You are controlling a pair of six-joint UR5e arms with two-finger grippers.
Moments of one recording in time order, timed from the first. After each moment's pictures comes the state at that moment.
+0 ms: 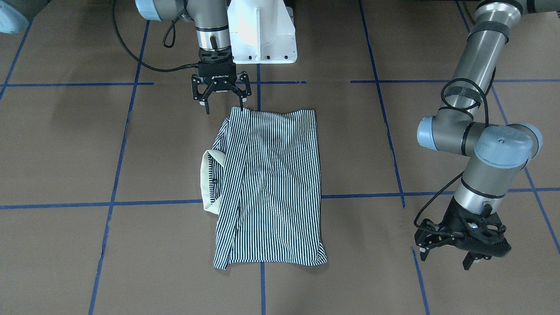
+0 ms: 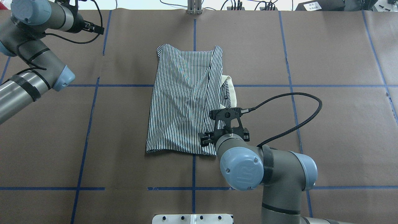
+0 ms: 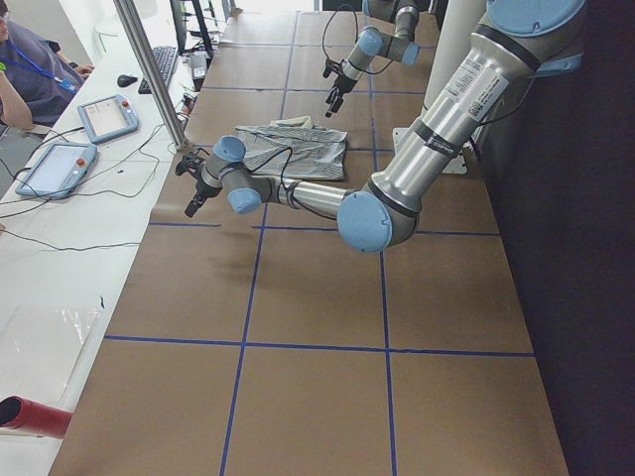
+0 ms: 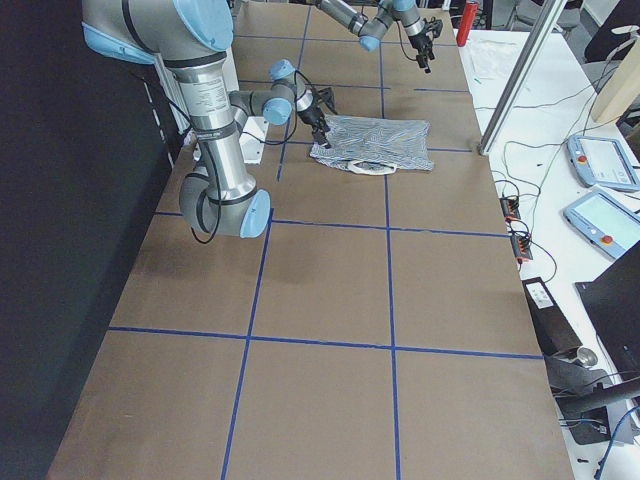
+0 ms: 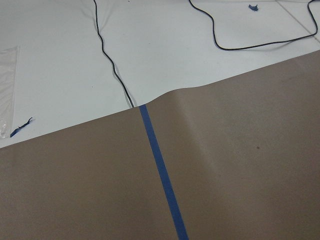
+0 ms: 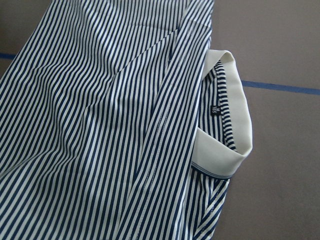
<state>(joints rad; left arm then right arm) -1.01 -2.21 -1.06 -2.43 -1.80 -0.63 0.23 -1.06 1.91 -1.55 1.21 1.23</state>
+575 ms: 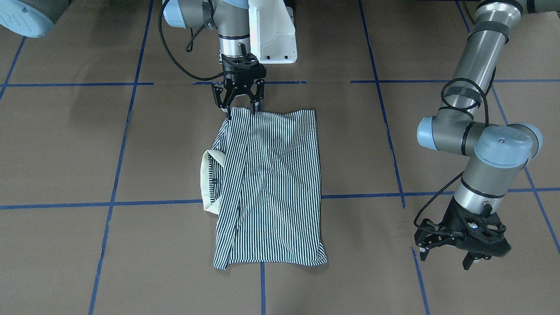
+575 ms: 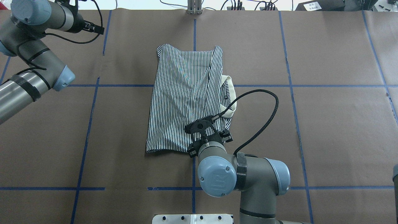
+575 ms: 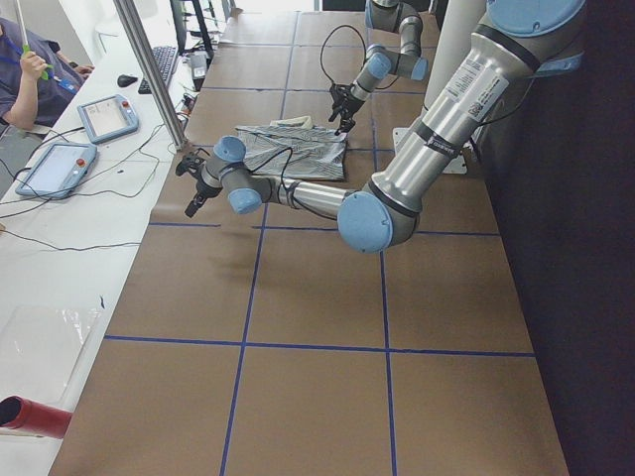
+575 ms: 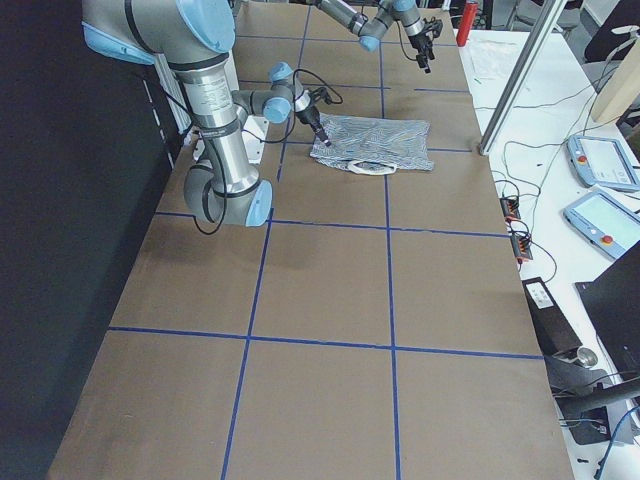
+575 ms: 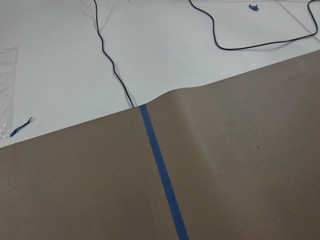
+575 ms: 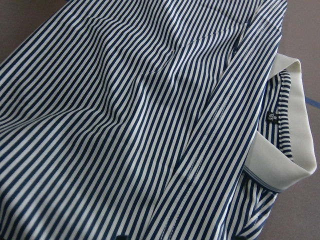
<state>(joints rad) -1.01 -2.21 -1.06 -2.43 -1.80 -0.63 0.19 -0.98 1.79 -1.53 1.19 1.01</state>
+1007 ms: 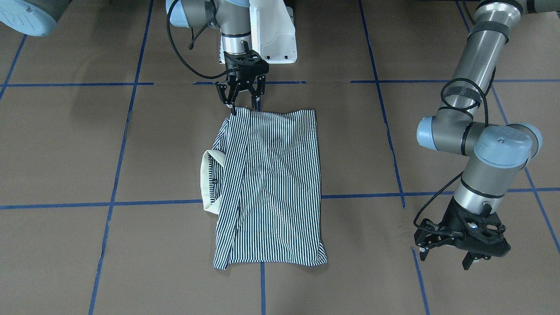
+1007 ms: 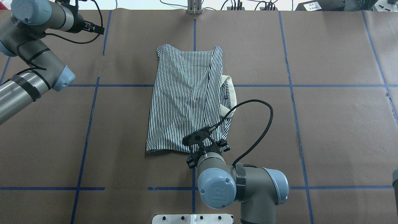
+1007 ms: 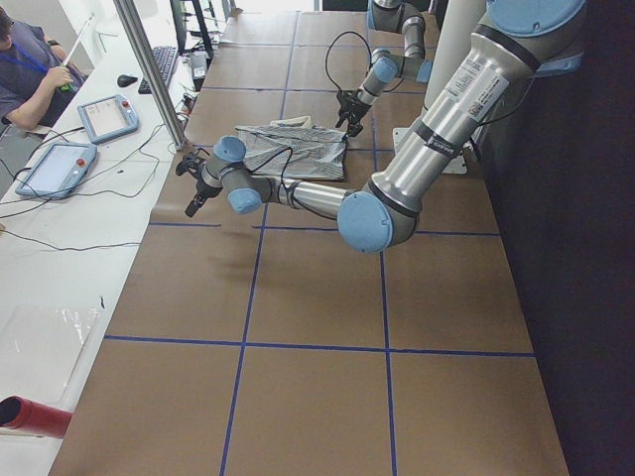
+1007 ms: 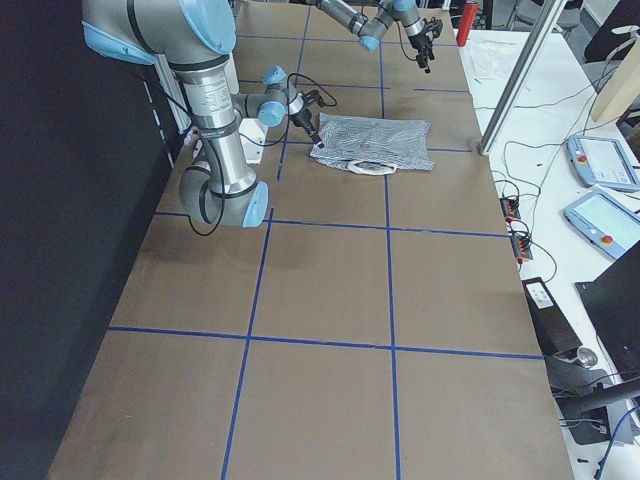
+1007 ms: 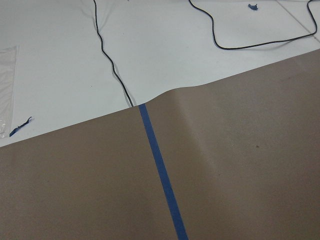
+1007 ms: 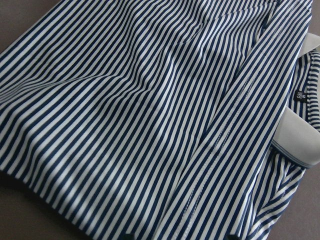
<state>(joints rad) -1.01 -2.21 -1.06 -2.43 -1.80 -0.63 0.15 -1.00 1.78 -1.50 1.19 0.99</state>
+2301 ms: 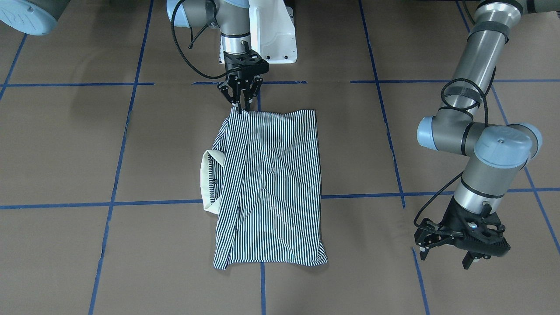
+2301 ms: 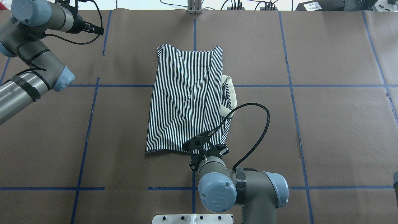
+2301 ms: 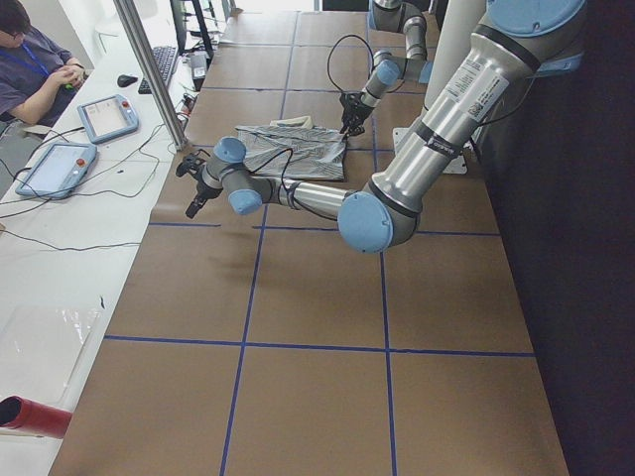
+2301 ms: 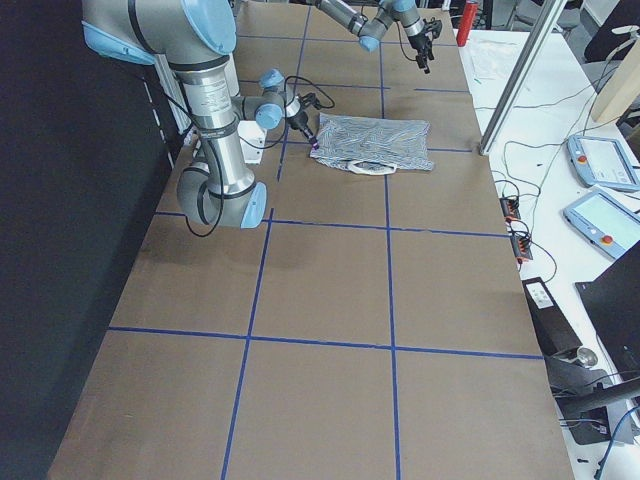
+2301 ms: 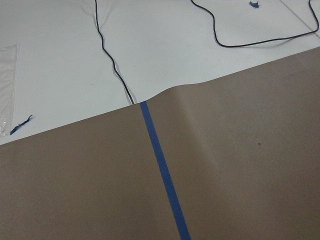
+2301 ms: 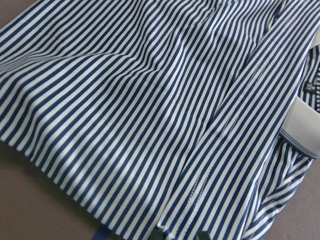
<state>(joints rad) -1.01 -2.20 -1.06 -2.43 -1.81 -0.63 0.14 -1.01 1.78 -1.51 1.19 0.96</state>
